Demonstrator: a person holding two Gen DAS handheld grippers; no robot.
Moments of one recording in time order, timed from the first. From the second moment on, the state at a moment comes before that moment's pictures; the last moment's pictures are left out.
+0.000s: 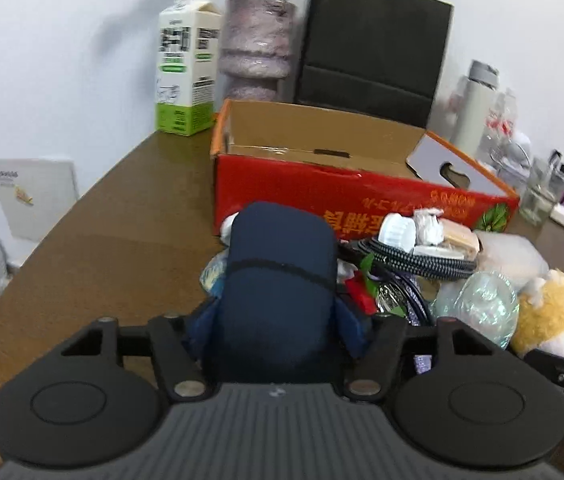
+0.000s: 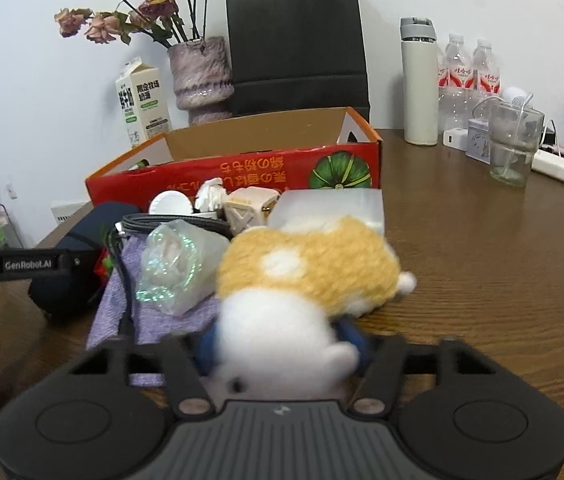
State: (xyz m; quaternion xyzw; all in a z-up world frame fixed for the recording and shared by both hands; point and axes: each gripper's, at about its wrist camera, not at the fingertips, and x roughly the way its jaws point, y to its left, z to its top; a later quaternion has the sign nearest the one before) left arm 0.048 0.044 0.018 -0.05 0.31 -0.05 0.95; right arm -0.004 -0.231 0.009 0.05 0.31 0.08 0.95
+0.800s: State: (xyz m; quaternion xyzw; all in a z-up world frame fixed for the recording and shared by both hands) left arm -0.036 0.018 0.017 0.07 0.29 0.02 0.95; right arm -0.082 -0.207 0.018 -0.01 0.23 0.11 0.97
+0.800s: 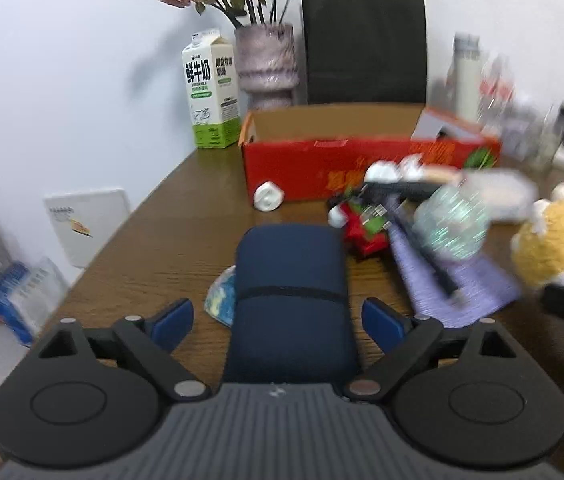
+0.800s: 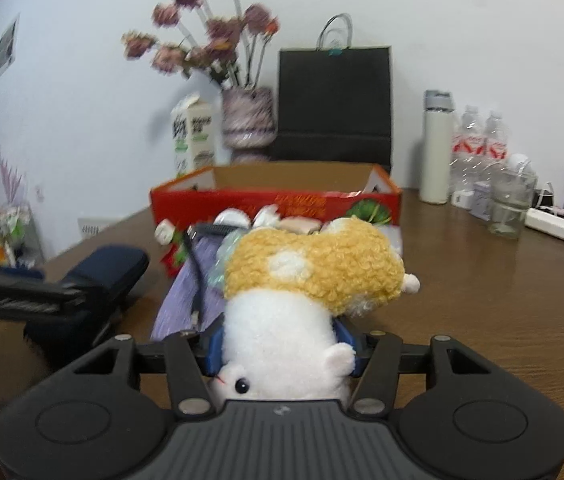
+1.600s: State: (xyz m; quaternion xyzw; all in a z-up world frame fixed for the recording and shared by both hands) left arm -0.033 0.034 0.158 -0.01 0.18 -0.05 0.98; right arm -0.093 -0.240 0.081 0.05 0.16 0.11 0.98
